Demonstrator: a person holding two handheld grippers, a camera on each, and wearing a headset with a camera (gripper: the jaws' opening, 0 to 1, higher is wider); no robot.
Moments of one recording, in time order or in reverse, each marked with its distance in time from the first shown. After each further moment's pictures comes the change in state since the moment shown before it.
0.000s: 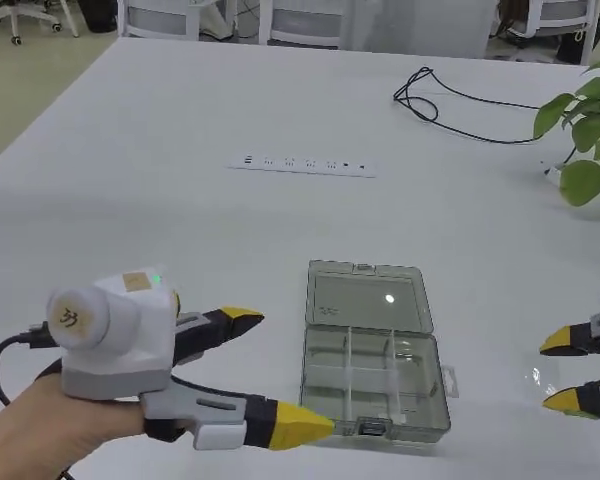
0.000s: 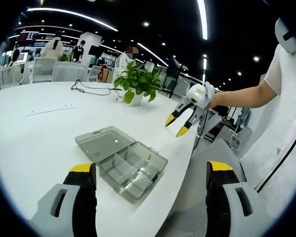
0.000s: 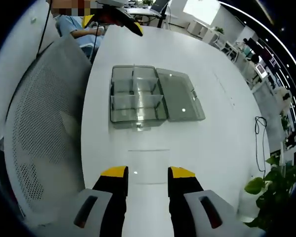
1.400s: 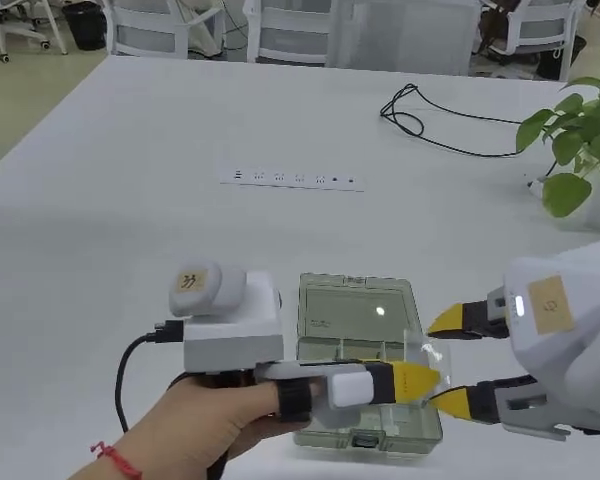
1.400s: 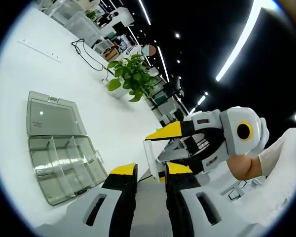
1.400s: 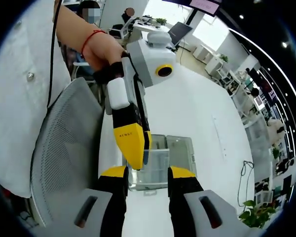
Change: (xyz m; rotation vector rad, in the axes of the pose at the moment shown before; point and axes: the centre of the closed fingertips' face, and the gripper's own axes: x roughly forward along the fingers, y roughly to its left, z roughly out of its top) left arm 0.069 -0.068 0.030 -0.548 -0.047 -0.224; right arm -0.035 0.037 0.149 -0.145 -0.139 -0.060
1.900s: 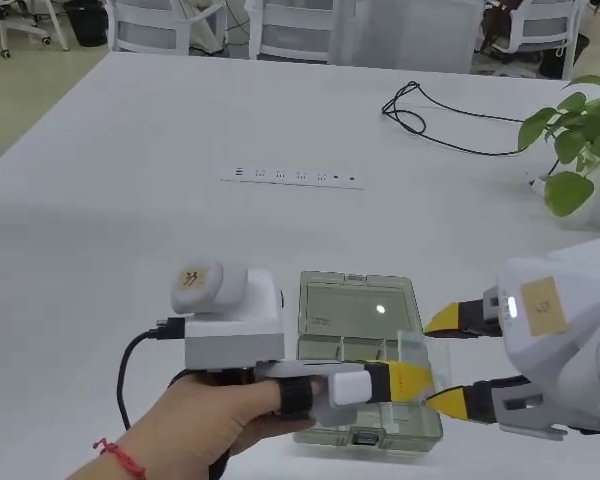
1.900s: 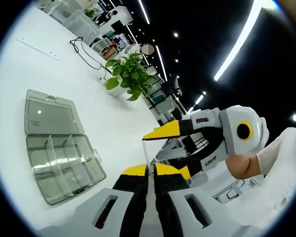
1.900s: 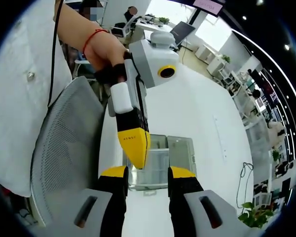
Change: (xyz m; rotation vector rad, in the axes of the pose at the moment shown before) left arm 0.000 -0.002 -0.002 -0.002 0.006 -0.016; right arm 0.001 0.001 0.002 -0.019 0.013 0.007
